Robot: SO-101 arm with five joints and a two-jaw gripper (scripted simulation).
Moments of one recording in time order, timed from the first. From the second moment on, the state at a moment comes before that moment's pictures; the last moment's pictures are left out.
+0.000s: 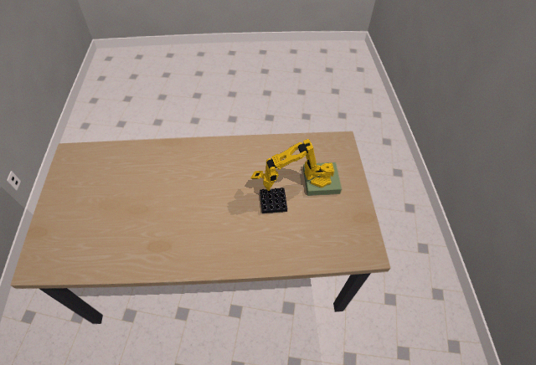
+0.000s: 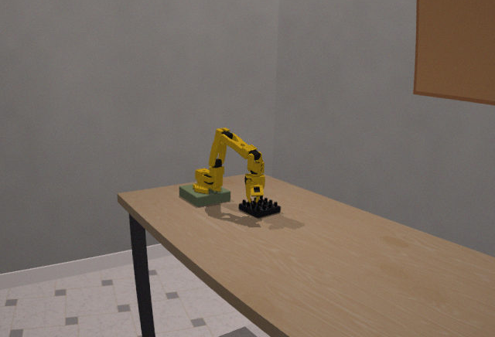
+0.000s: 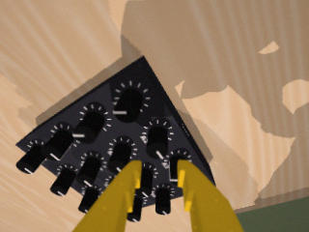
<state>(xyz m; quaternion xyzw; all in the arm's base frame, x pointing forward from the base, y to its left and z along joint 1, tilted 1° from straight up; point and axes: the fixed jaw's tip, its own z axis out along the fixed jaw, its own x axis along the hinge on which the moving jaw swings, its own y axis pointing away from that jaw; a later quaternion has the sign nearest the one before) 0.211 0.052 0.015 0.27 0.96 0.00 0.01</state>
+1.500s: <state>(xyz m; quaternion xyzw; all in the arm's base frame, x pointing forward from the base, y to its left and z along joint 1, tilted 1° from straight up) 0.217 0.053 0.012 0.27 0.96 0.01 0.01</state>
